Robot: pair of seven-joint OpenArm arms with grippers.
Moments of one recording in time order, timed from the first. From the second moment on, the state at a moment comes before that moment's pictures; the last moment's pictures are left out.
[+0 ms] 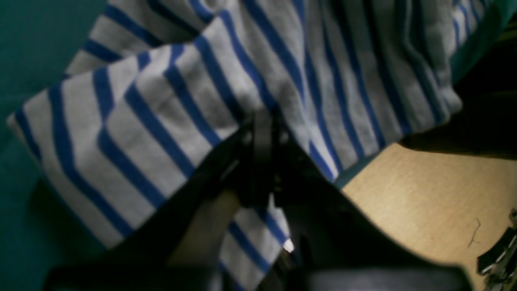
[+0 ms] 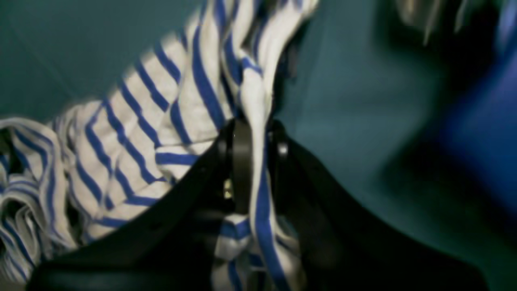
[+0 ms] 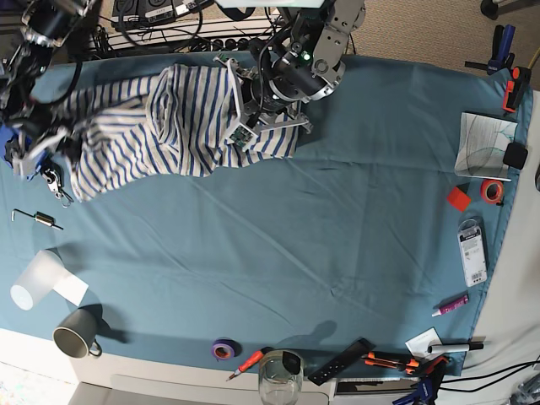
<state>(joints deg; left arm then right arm) 16.3 9.8 30.3 108.7 -0.1 -16.8 61.2 -3.2 27.5 43.7 77.0 48.0 36.9 -67.5</state>
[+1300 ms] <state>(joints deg) 22.0 6.6 30.6 121.5 3.1 -10.6 65.9 3.3 35.3 41.7 77.0 81.0 39.8 -78.7</state>
